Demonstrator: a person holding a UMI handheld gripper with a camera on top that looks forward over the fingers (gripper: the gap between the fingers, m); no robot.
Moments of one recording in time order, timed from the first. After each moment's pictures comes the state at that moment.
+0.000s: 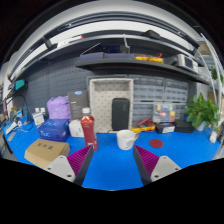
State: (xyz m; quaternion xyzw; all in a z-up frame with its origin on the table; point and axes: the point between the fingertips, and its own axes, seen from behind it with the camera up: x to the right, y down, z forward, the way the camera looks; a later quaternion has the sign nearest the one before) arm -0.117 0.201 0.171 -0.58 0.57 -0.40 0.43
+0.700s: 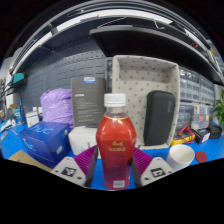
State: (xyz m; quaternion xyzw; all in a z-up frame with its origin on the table) arm 0.118 0.337 0.092 -0.58 0.52 -0.41 0.46
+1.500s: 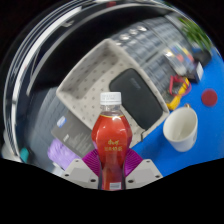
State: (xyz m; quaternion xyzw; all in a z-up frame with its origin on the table) arm 0.131 0.303 0.122 -0.36 0.70 -0.18 0.59
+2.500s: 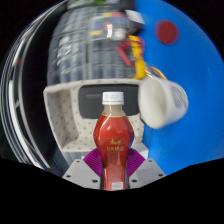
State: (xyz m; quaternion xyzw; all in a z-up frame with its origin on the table) arm 0.124 0.261 0.150 -0.08 0.76 0.13 0.63
